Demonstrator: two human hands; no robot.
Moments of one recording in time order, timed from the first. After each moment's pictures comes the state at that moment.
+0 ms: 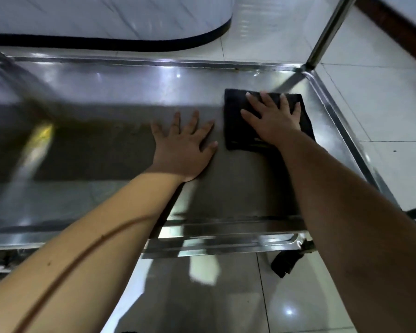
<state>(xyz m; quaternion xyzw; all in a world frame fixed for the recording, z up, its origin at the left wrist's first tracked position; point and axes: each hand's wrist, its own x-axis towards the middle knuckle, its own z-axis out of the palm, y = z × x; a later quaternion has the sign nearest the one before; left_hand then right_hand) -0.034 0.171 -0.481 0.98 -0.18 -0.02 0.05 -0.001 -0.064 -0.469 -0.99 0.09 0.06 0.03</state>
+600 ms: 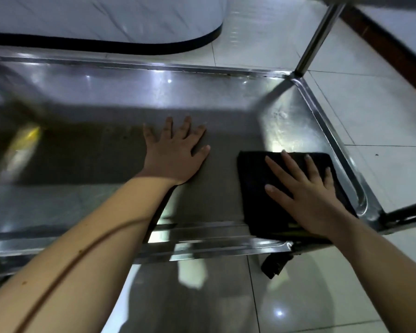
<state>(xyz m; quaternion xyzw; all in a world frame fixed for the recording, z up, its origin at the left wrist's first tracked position) -0.036 0.168 -0.480 0.98 -0.19 -0.01 0.05 -0.175 -0.078 -0.458 -0.99 0.09 0.11 0.03</state>
